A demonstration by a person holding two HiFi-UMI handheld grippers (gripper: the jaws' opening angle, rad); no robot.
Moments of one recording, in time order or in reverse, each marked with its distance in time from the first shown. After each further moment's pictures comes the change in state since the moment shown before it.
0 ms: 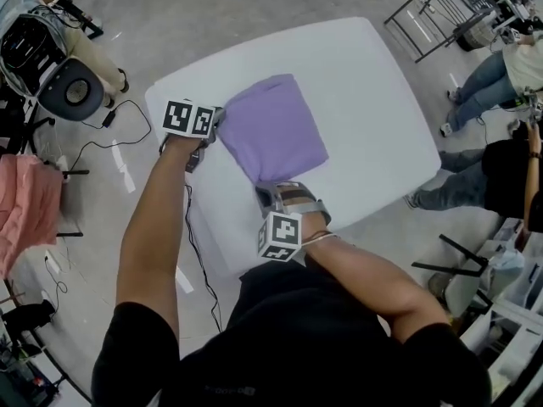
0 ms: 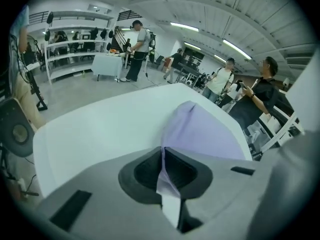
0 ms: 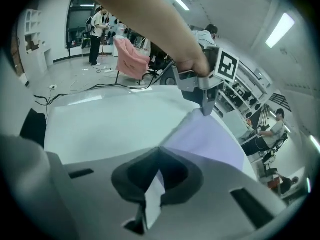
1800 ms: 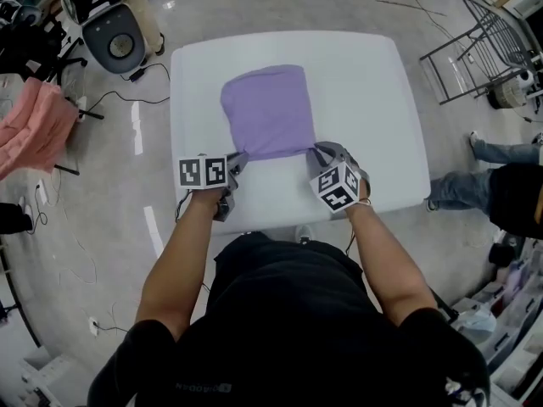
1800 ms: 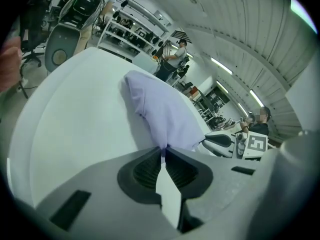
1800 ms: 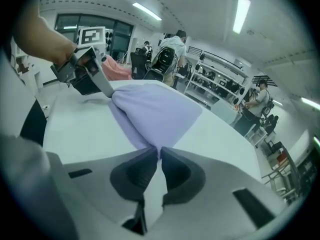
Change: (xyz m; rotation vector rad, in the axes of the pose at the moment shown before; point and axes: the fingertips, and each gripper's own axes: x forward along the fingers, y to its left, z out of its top) left arm -0.018 -0.163 -0.128 -0.557 -0.251 0.012; right arm -0.039 -0.108 -0.169 0.225 -0.120 -0.031
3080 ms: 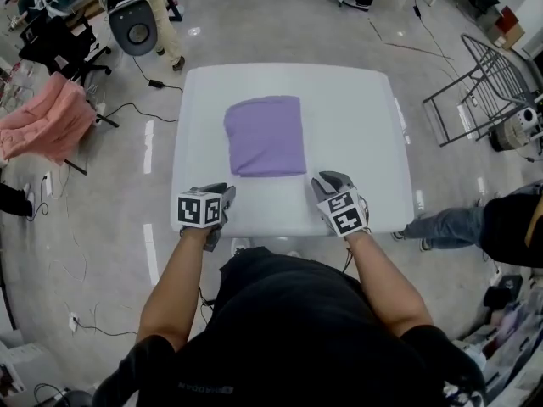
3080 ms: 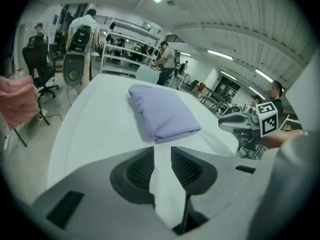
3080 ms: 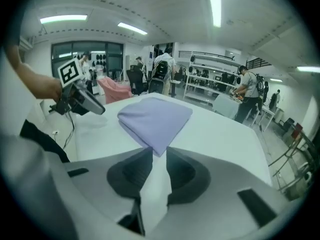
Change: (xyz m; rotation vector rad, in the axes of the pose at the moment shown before) left arm -0.040 -0.028 -0.052 0.168 -0.071 0.235; right arm -0.067 -0.016 -0.028 0.195 -0.110 0.110
